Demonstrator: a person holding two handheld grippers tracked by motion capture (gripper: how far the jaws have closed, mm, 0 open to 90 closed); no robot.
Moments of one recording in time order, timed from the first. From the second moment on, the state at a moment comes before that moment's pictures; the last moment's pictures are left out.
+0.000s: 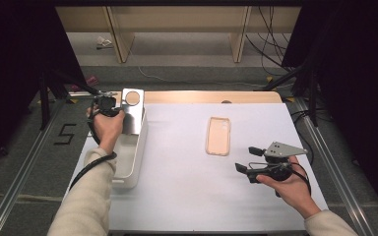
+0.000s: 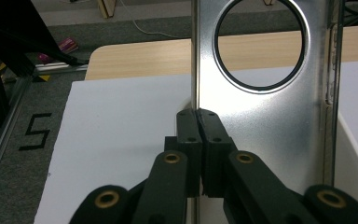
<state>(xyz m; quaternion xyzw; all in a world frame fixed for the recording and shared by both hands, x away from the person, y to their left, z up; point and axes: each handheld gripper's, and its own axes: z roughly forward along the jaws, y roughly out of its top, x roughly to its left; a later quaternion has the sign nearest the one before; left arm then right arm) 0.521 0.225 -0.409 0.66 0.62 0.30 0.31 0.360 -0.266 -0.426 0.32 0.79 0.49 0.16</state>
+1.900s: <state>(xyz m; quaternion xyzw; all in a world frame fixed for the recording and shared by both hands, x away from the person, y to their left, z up) 0.535 0.221 -0.411 0.69 0.63 0.26 0.26 0.360 -0.267 -0.425 0.32 0.79 0.49 0.16</state>
